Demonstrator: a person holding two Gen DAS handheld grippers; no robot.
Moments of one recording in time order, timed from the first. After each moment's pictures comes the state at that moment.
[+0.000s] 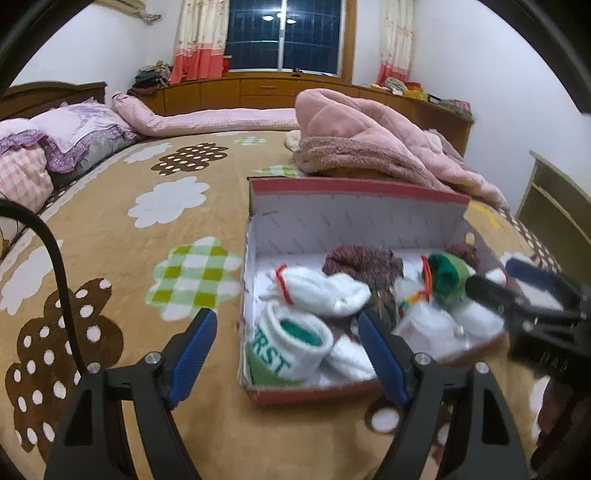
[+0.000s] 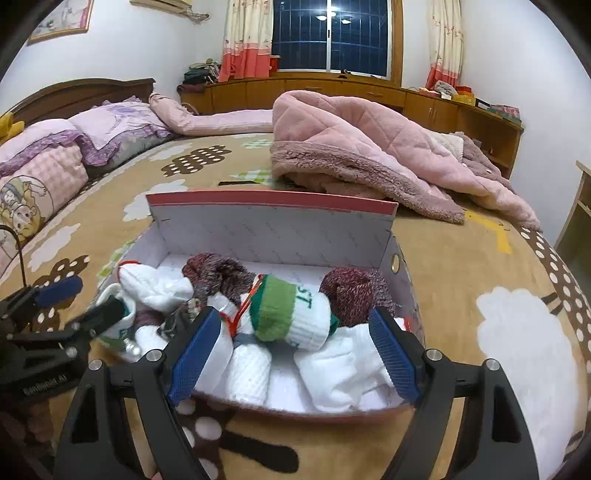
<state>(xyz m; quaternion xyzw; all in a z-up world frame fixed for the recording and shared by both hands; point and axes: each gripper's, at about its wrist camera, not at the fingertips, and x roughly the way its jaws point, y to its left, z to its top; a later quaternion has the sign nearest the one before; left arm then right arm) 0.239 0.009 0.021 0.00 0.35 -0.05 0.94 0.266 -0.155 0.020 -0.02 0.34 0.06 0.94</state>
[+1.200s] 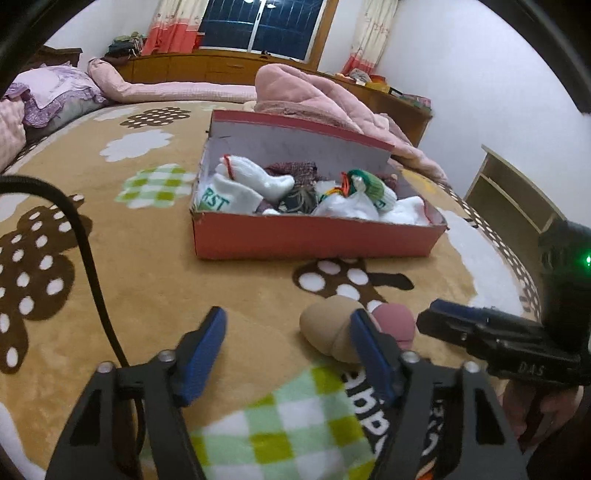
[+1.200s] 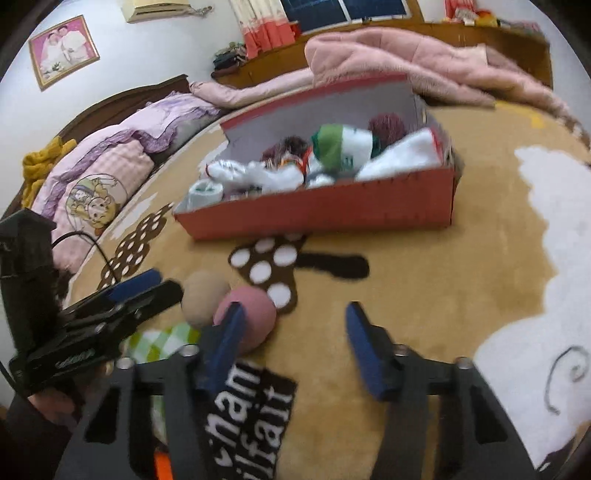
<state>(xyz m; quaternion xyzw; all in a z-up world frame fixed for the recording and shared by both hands) 0.139 0.012 -0.007 -0.06 0.38 -0.15 0.91 0.162 -0.179 -0.039 0.12 0.42 0.19 0.88</state>
